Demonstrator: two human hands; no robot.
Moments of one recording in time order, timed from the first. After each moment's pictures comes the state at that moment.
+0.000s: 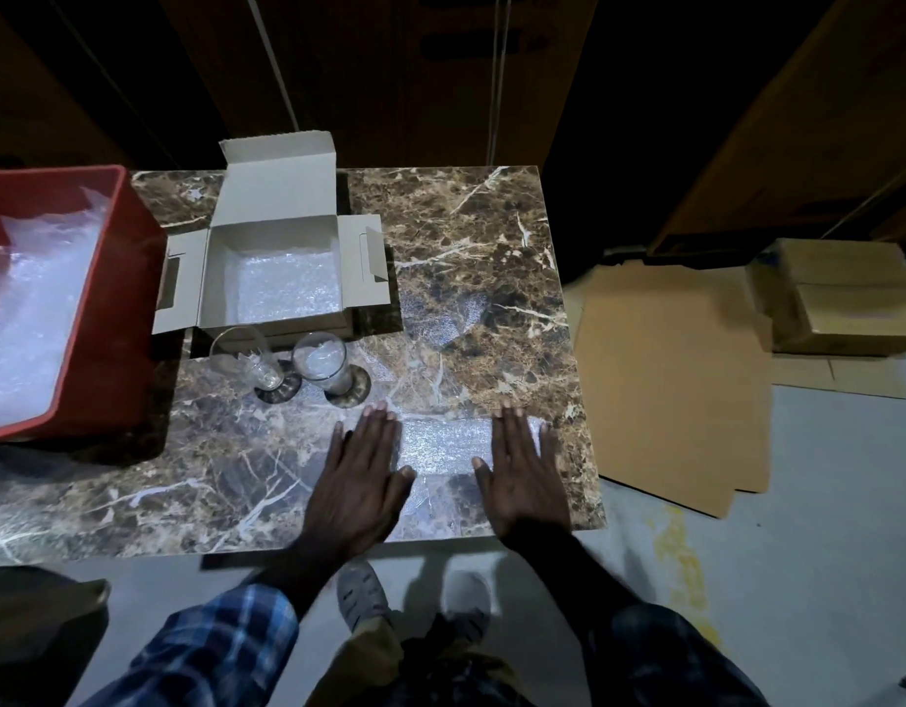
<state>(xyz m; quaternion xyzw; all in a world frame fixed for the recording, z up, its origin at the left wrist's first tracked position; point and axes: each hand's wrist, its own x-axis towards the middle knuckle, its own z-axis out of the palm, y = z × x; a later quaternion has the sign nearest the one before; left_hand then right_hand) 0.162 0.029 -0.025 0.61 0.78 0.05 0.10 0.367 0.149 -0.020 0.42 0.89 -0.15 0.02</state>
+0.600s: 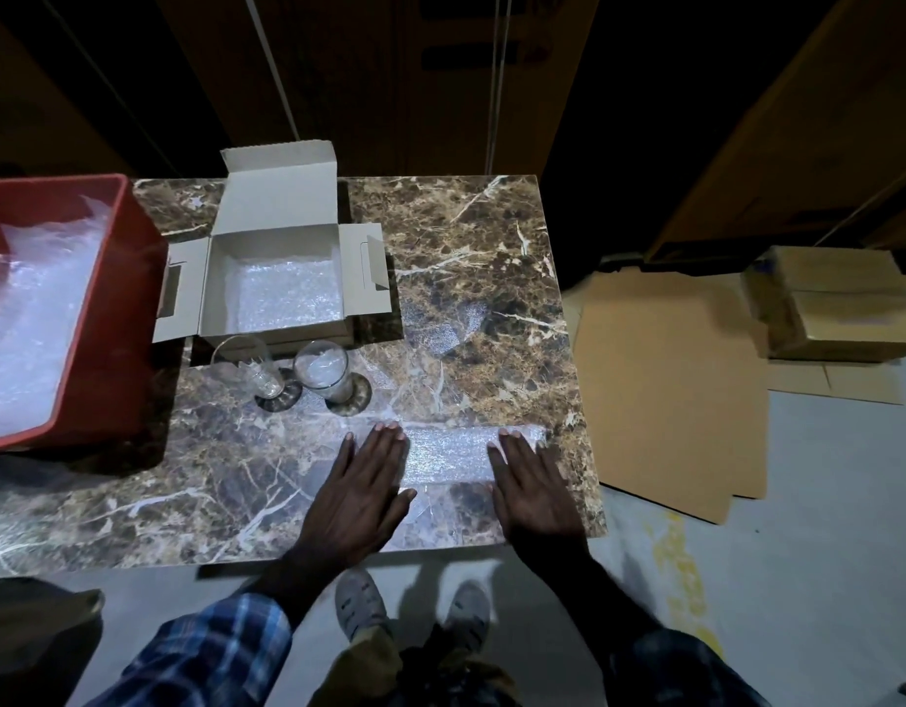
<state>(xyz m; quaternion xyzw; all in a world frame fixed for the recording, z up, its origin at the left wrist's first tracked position) 0.153 0.025 -0.034 0.69 0.72 0.05 0.05 0.395 0.147 -0.050 0.33 0.94 -0.05 -0.10</state>
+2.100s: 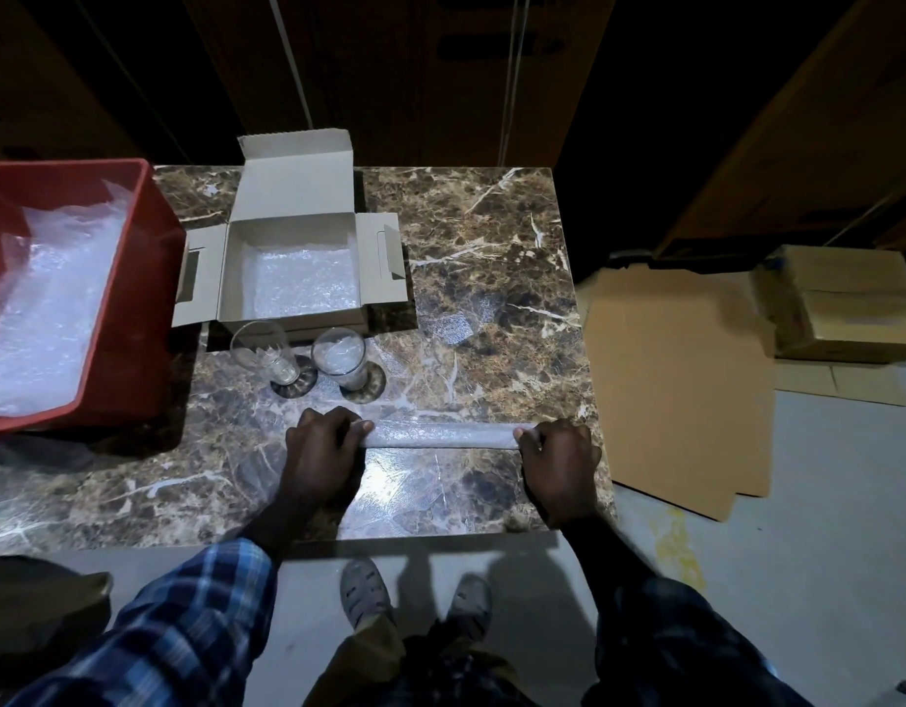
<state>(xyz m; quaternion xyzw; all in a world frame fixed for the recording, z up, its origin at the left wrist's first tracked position) 0.103 0.041 -0.009 0.39 0.86 0.27 0.19 0.364 0.180 -0.012 0.61 0.75 -0.23 -0.09</state>
